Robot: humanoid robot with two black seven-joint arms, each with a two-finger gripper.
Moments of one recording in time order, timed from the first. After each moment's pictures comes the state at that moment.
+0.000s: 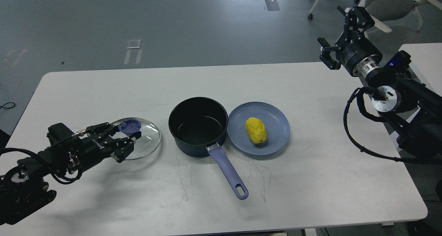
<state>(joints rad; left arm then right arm) -0.58 0.64 -0.17 -0.88 1.76 0.49 -0.49 0.83 -0.49 0.62 0.85 -0.11 0.14 0.28</state>
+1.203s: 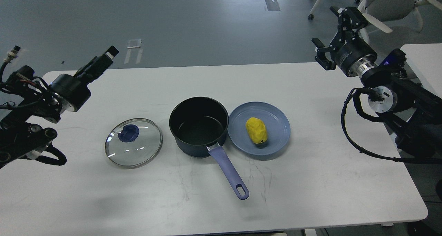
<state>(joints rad) -0.85 0.73 -0.29 -1.11 0.70 0.22 -0.49 0.84 -0.49 0.59 0.90 -0.16 0.15 0.29</state>
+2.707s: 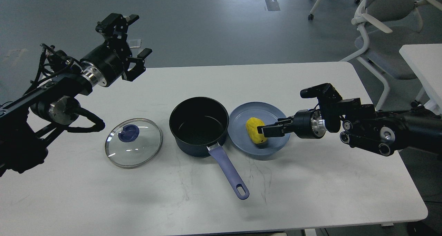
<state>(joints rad) -0.82 0.55 -0.58 -1.12 0.18 -0.13 -0.23 1.12 -0.44 -0.31 0.96 -1.21 0.14 0.34</state>
